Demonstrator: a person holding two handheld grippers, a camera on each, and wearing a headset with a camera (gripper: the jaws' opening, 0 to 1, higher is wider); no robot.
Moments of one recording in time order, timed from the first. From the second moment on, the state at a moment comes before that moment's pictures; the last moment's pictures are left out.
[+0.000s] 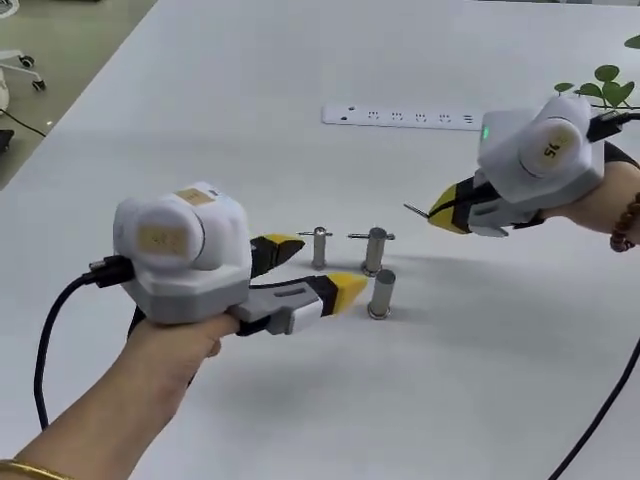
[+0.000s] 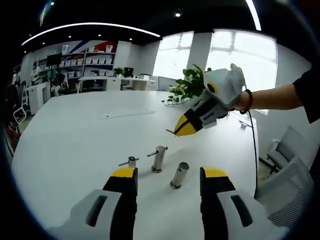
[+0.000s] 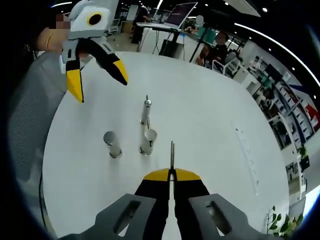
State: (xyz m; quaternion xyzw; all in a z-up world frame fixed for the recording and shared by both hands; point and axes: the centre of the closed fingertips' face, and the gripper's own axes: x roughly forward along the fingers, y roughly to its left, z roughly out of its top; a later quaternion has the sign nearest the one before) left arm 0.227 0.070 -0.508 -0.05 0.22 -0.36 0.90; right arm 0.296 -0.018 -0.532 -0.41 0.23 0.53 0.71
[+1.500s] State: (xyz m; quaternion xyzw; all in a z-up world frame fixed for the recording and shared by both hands) left arm 0.235 0.045 -0.493 -0.16 0.27 -0.37 0.87; right arm 0.235 0.047 -0.508 -0.44 0.12 0.62 0.64
